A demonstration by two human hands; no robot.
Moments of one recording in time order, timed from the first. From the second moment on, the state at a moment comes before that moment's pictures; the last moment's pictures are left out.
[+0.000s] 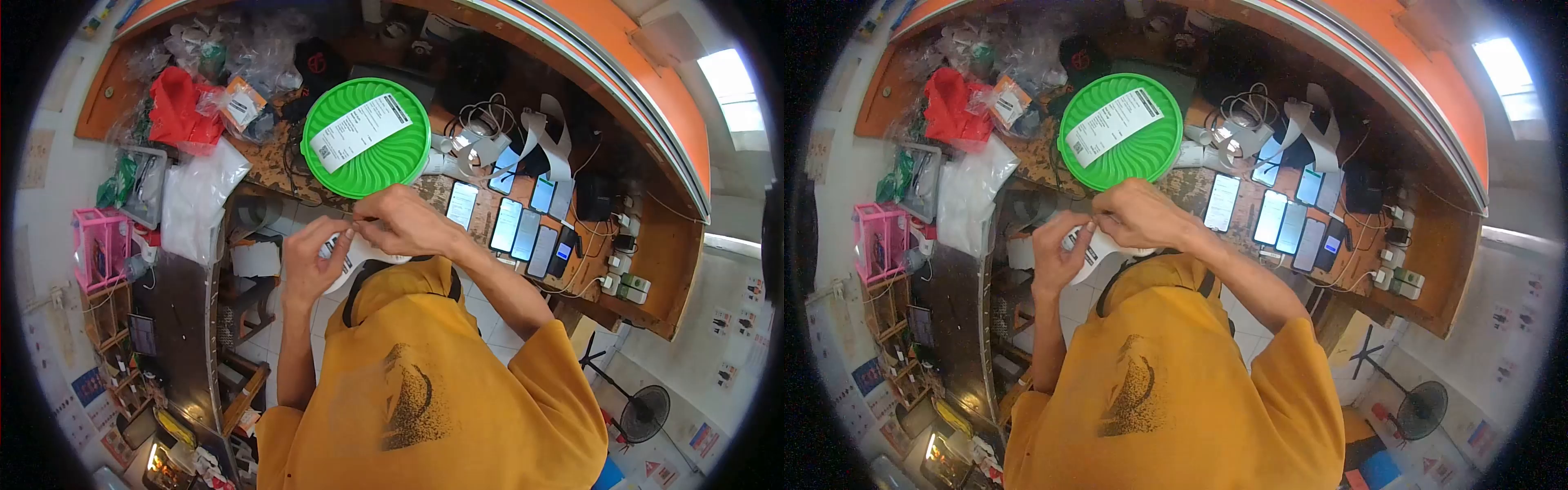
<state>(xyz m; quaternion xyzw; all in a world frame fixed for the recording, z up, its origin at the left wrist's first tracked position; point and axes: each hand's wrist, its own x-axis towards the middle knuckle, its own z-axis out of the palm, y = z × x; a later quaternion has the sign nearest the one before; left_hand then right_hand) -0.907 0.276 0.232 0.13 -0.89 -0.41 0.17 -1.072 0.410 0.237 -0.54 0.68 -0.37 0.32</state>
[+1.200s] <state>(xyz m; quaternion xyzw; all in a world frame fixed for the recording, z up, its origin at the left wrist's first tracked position) -0.907 0.279 0.212 0.25 -0.76 -0.56 0.23 -1.192 0.452 0.251 -0.48 0.68 -0.34 0.43</state>
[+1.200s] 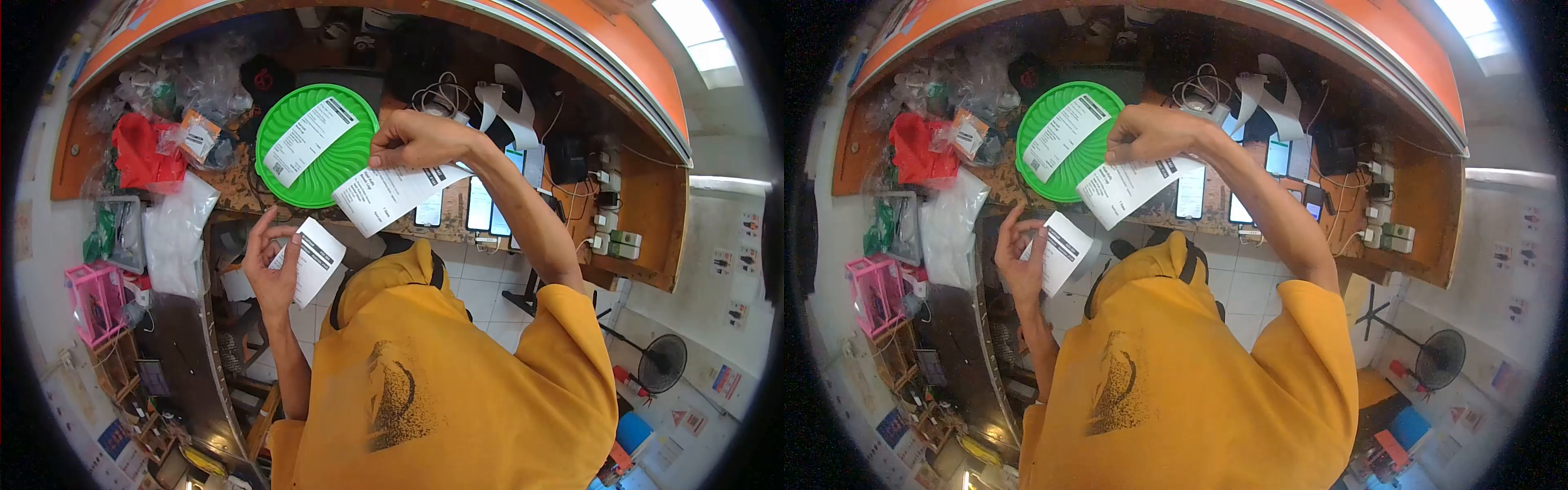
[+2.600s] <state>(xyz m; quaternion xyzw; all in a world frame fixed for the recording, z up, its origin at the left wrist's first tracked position) -0.869 0.248 0.222 0.30 -0.70 -0.63 0.17 -1.193 0.408 0.257 -0.49 0.76 -0.36 0.24</state>
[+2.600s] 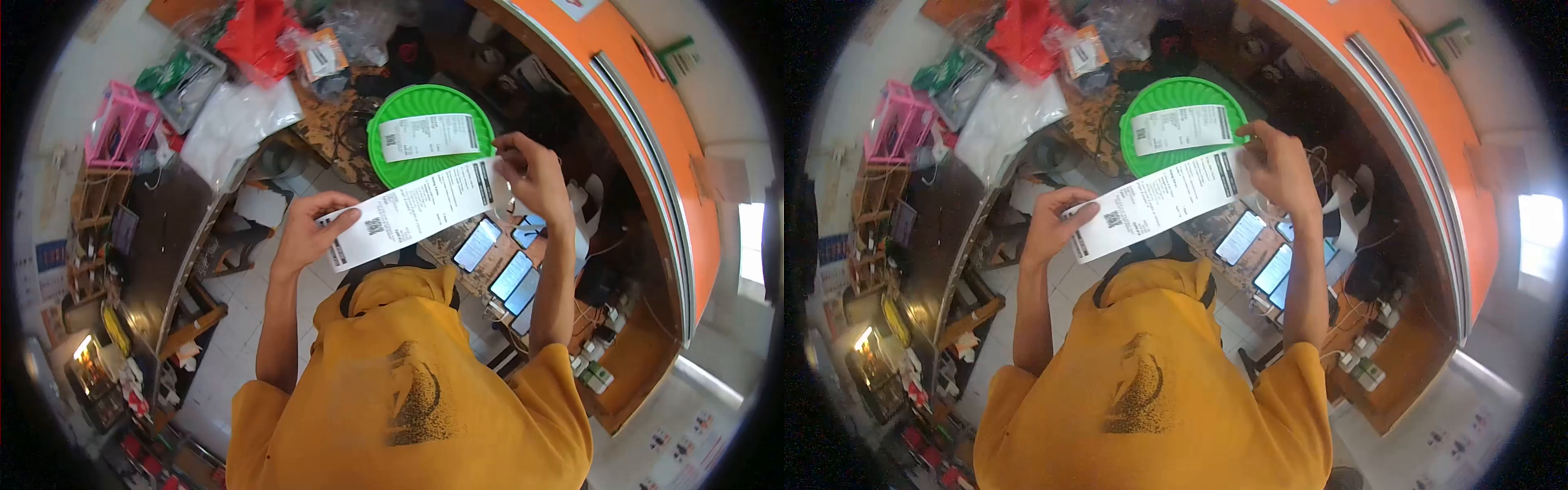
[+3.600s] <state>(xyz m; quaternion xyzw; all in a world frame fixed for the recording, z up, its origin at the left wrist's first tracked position) -0.862 0.263 0.212 0.26 -0.83 -0.45 0.20 -1.149 0.433 0.230 -0.45 0.68 -0.34 0.48</state>
